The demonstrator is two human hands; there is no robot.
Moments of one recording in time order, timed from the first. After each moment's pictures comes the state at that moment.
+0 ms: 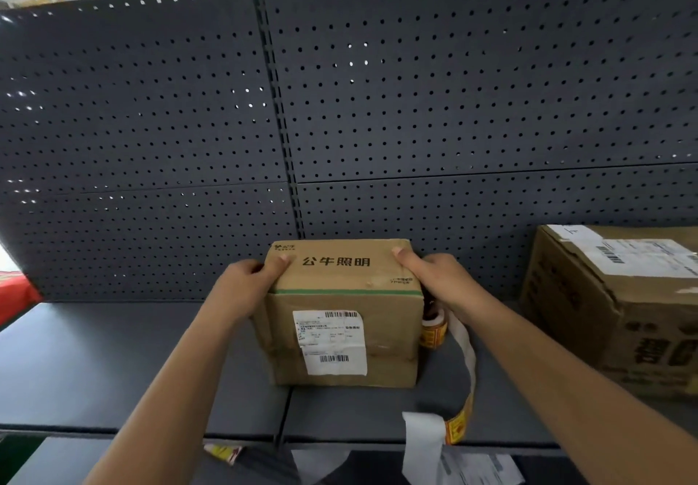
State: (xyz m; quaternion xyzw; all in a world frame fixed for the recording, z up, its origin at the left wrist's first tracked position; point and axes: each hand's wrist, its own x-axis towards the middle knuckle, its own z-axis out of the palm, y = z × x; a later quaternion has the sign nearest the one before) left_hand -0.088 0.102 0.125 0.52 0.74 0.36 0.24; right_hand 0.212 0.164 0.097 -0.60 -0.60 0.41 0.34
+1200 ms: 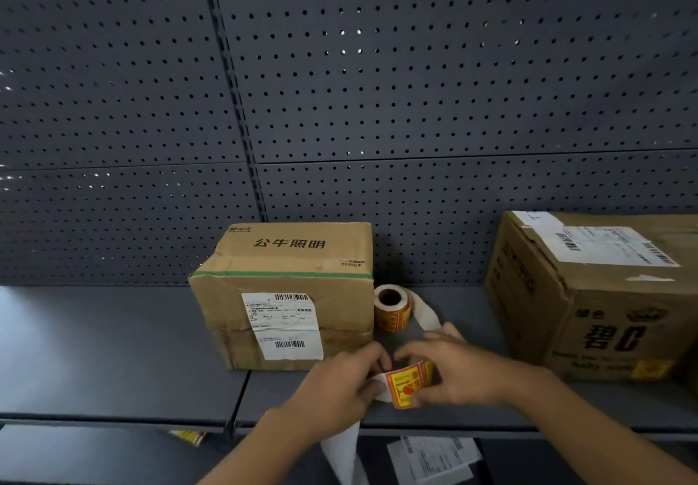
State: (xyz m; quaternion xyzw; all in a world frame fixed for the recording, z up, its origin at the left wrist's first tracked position) left_hand 0.073 0.058 0.000 0.82 0.51 0.13 0.20; right_hand 0.312 0.102 0.019 -0.42 -0.87 0.25 -0.01
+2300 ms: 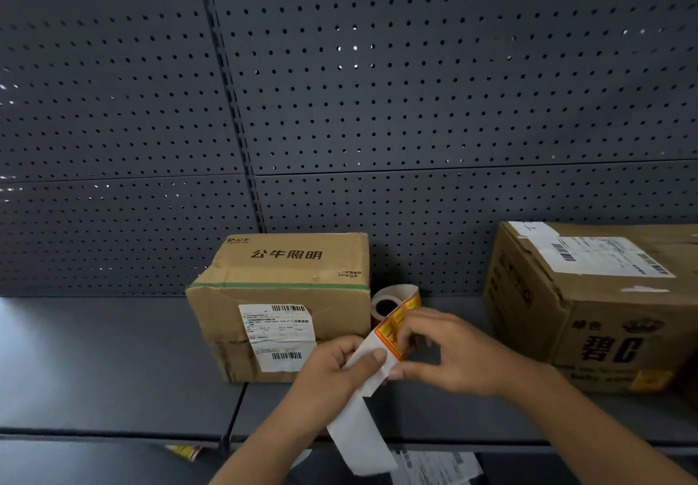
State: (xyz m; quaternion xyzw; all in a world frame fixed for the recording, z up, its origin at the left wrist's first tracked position) left_hand 0.079 0.054 0.020 0.57 0.49 0.41 0.52; right_hand 0.310 0.102 0.051 -0.35 -0.88 0.25 0.22
